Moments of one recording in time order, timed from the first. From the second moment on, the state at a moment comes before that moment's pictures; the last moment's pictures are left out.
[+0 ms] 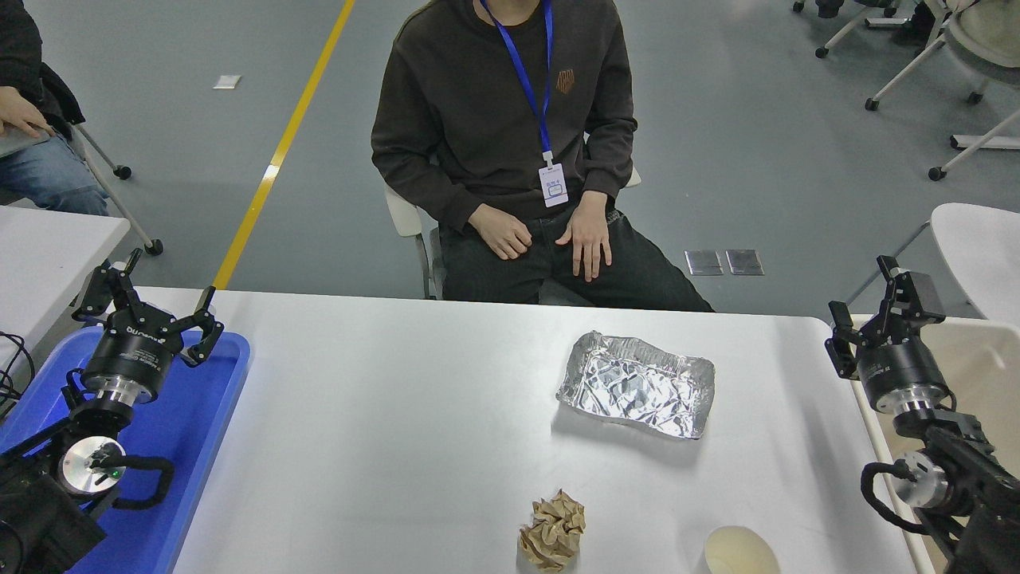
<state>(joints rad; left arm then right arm) -0.55 0.46 -0.60 -0.39 -0.23 -0.70 -0.59 0.47 -0.37 0.90 0.58 -0.44 0.11 0.69</state>
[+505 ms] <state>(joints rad) -0.55 0.46 -0.59 -0.39 -0.23 -0.70 -0.59 0.47 -0.37 0.90 0.57 -0.44 0.11 0.69</state>
